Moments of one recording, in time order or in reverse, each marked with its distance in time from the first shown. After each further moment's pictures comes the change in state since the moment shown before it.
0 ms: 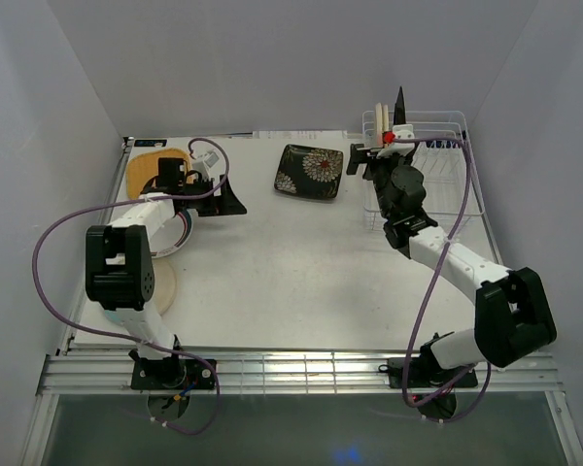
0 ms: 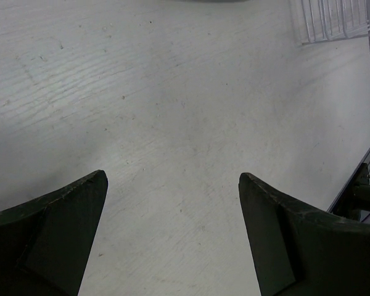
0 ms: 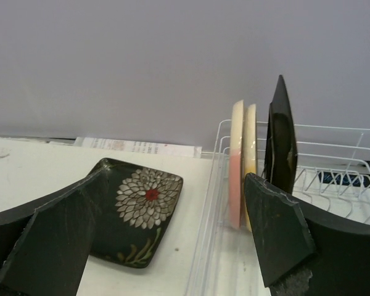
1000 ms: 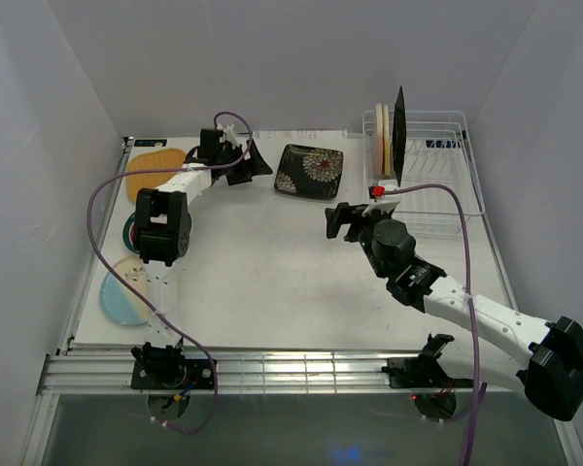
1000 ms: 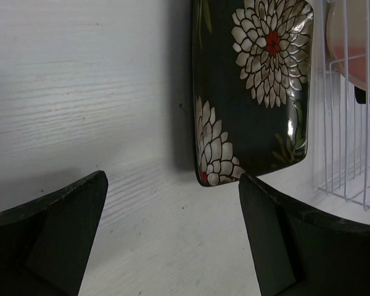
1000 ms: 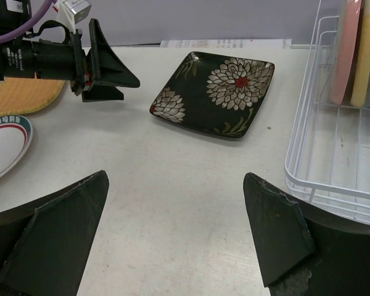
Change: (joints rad) left arm -0.149 0.544 0.615 0.097 -0.259 -0.334; right arm 0.364 -0.365 -0.257 -0.360 0.166 0.296
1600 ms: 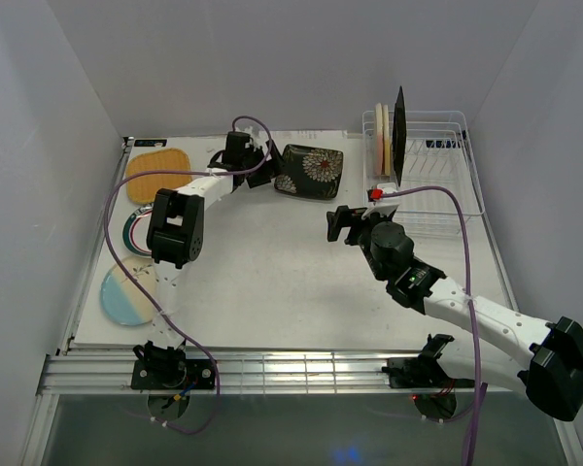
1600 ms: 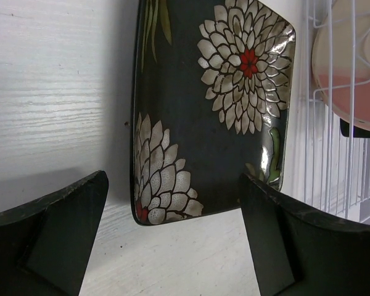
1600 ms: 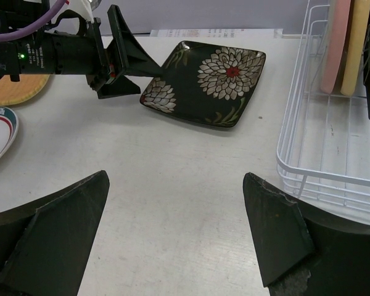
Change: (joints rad) left arm -0.129 0.031 0.005 0.110 -0.179 -0.185; right arm 0.024 -0.014 -0.017 -0.033 0.040 -0.002
